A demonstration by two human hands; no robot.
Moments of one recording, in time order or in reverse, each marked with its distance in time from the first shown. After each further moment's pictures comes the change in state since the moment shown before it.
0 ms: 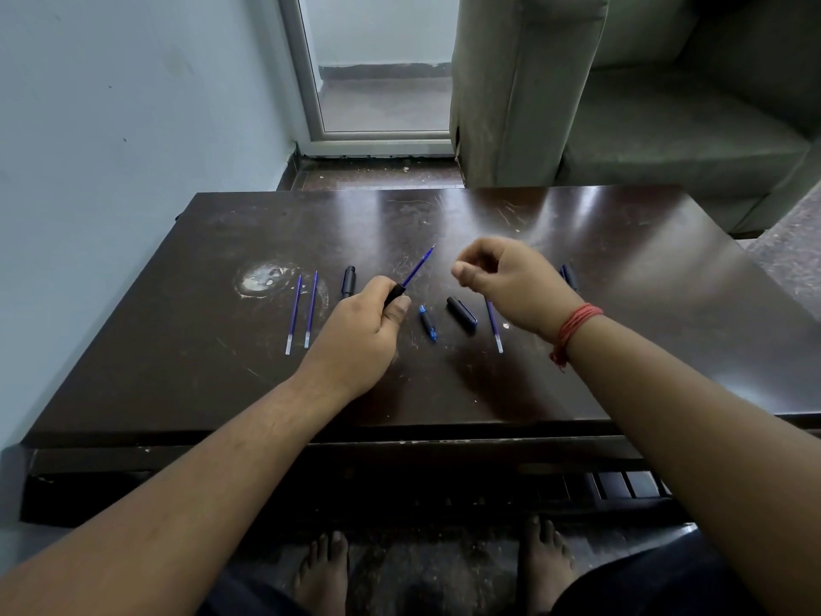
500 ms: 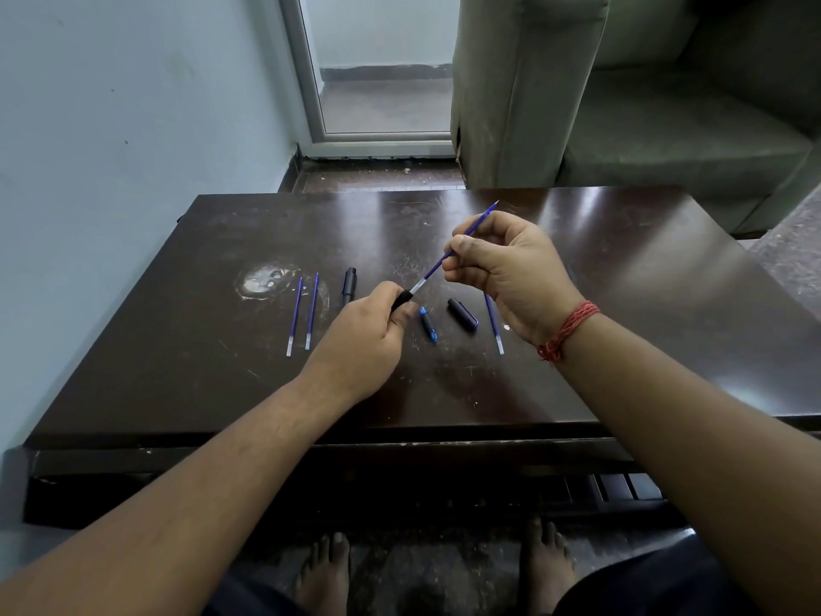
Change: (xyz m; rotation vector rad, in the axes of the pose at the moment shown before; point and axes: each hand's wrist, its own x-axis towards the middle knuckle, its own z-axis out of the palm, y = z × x) left_hand 0.000 0.003 0.002 0.040 -0.044 0.001; right_hand -0.005 -0.029 0.004 0.907 0.065 0.075
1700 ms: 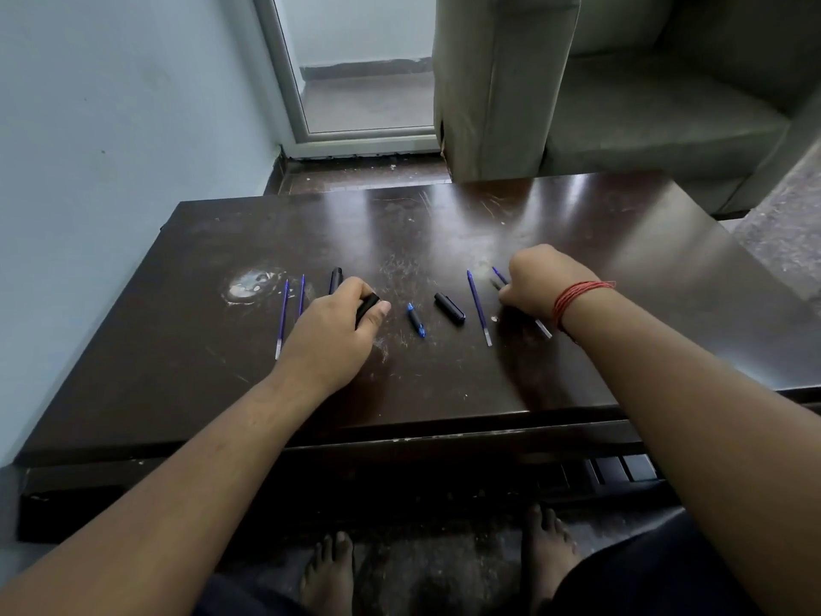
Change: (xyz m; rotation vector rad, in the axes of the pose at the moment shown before) left_hand 0.004 -0.014 -0.009 0.131 0.054 -0.068; right_hand 0.019 0.004 -0.056 -1.734 -0.113 0.264
